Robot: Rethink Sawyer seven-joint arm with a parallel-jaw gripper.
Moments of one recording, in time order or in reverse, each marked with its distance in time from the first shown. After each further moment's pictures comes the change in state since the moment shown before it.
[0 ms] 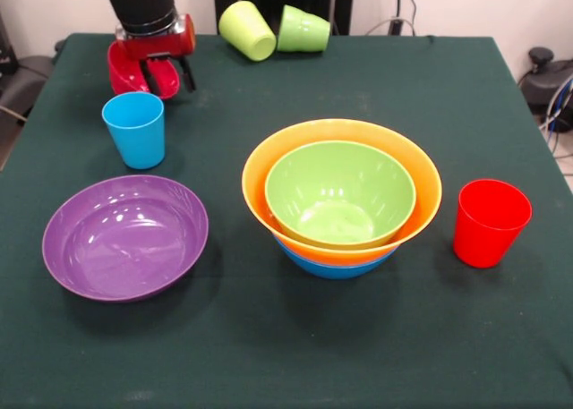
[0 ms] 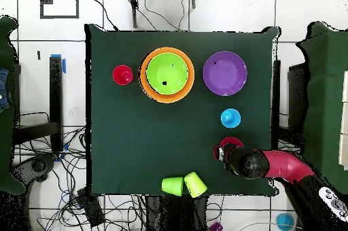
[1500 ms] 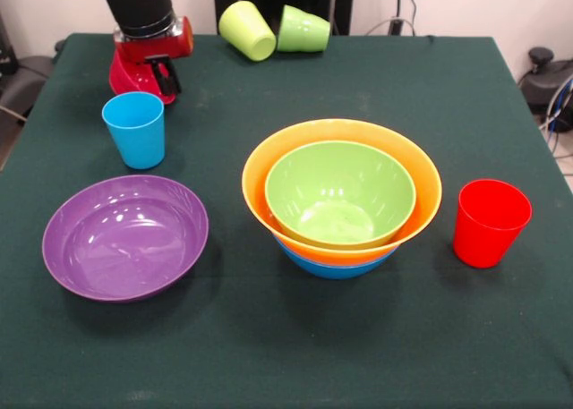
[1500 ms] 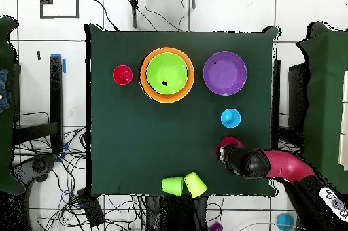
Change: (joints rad) arm -0.004 0.007 -0.004 -0.008 -0.001 0.004 0.000
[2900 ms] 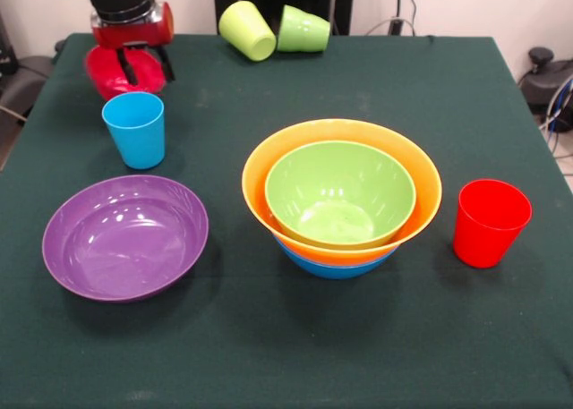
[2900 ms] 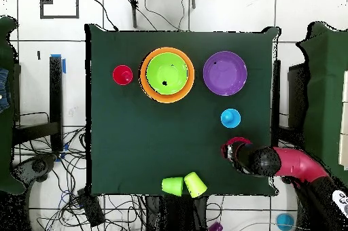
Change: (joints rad) arm -0.042 -0.072 0.063 0.001 0.020 0.100 0.000
